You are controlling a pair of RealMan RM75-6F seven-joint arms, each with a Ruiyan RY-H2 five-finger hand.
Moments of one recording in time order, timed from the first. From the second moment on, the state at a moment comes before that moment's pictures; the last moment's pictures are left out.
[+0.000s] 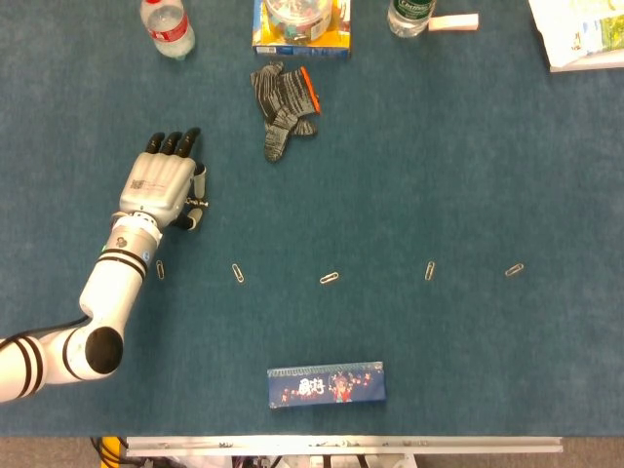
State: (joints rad) left arm -0.73 -1.57 -0.09 -1.43 0.75 0.91 0.55; right arm 0.10 -1.18 0.16 -1.42 -1.45 1.52 0.22
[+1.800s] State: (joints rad) left arm -0.71 -1.55 -0.08 -1.48 0.78 0.95 0.50; right arm 0.10 -1.19 0.15 -1.42 -1.46 1.52 0.21
